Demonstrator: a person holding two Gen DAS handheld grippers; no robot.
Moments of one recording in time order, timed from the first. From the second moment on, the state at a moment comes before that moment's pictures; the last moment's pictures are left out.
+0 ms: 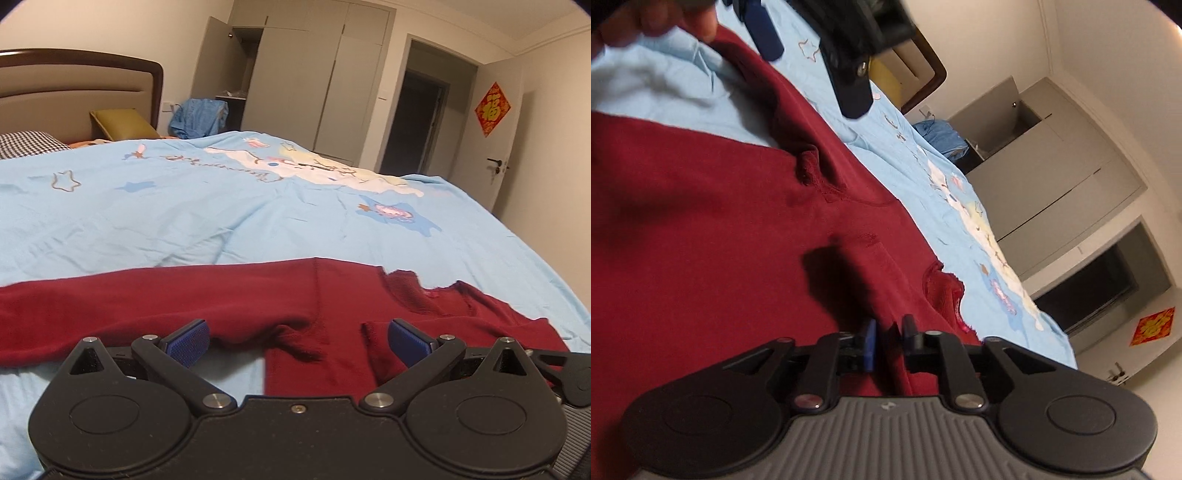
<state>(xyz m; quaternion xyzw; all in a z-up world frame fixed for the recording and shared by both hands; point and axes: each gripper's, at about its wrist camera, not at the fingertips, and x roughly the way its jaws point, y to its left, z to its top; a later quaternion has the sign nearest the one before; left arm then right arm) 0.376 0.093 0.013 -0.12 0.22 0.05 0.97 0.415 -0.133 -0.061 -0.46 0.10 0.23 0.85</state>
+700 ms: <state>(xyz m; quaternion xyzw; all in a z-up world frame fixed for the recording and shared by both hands) 0.438 0.032 -0.061 -0.04 0.29 0.05 0.95 0.416 -0.353 -0.040 -0.14 0.22 0.00 0.97</state>
